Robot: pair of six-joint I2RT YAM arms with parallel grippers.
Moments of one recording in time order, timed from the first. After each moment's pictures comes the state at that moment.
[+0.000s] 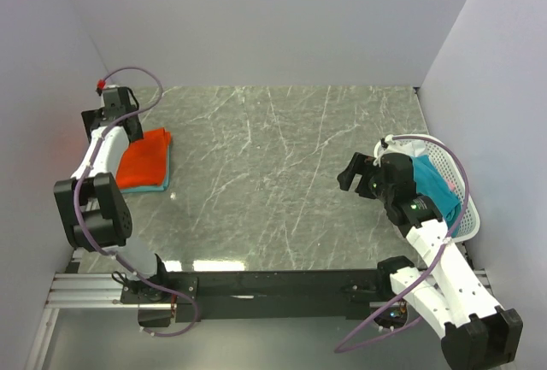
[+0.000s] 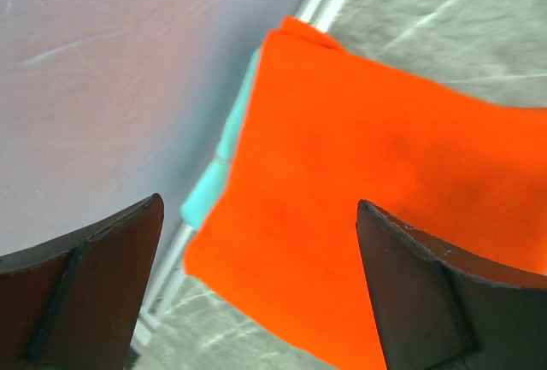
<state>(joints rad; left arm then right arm) 0.20 1.64 1.28 -0.42 -0.55 0.01 0.24 0.79 0.66 -0.47 -0.02 0.48</state>
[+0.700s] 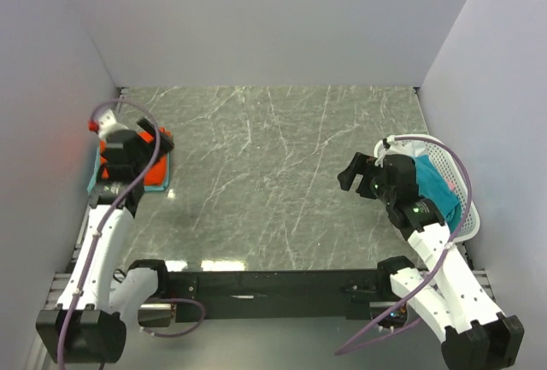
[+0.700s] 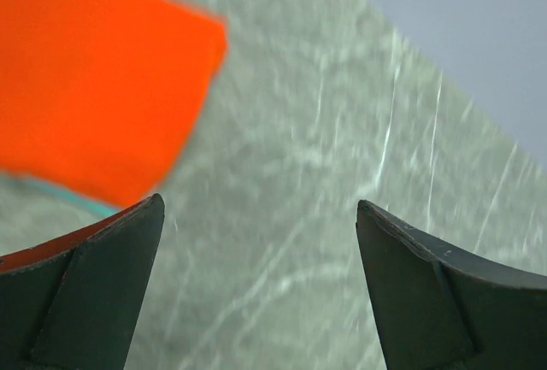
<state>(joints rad) 0.02 0.92 0.89 -0.36 -0.21 -0.63 0.24 0.77 0.66 -0.47 -0.02 0.48</state>
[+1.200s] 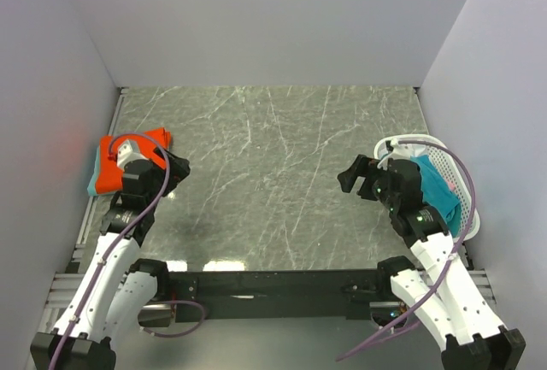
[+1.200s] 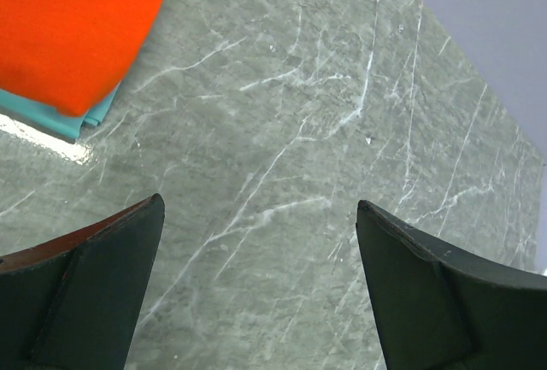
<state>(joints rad) -0.14 0.70 0.59 -0.35 -0.18 -0.80 0.24 0.69 0.64 -0.45 -0.05 0.48</state>
